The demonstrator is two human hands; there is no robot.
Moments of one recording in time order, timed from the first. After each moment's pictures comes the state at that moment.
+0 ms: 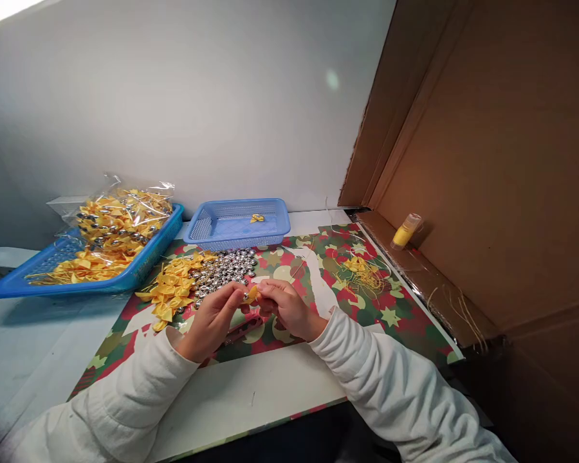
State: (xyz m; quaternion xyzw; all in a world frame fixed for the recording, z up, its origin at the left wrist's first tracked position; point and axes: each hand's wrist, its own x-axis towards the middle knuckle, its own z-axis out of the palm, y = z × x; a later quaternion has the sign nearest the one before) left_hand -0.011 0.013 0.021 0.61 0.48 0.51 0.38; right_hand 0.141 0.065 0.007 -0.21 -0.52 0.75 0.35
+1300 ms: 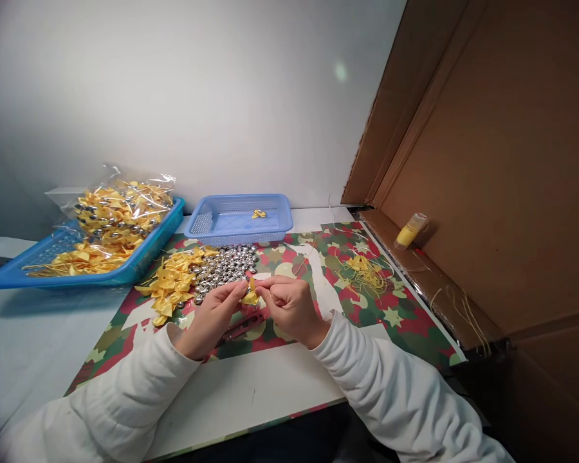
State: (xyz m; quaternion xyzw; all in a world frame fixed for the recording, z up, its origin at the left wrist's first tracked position) left_hand -0.003 0.014 0.023 0.46 0.53 0.51 0.49; right_hand 0.148 0.052 0.016 -0.26 -0.75 0.33 0.51
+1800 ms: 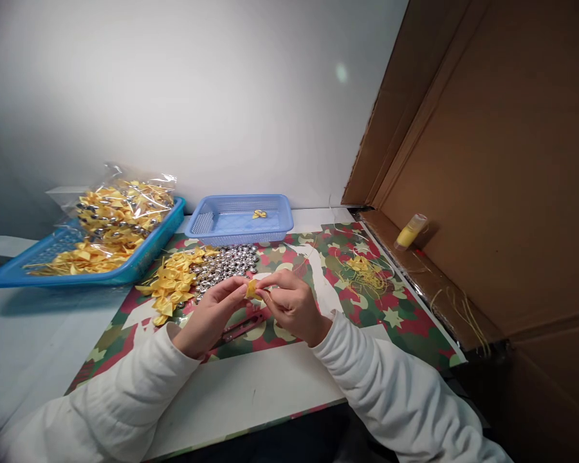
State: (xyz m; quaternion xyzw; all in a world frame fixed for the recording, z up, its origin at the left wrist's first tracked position) left_hand -0.009 0.014 0.021 0.43 0.44 0.54 0.58; right_hand 0.153 0.059 0.018 -0.15 -0.80 0.15 0.56
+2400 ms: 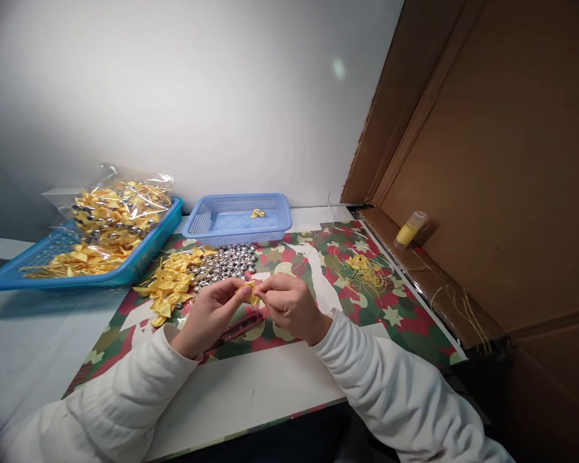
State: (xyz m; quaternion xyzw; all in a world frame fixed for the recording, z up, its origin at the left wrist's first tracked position) left_hand -0.010 0.017 0.022 0.56 0.50 0.51 0.42; right_hand 0.158 0.061 0.018 -0.14 -0.83 0.15 0.51
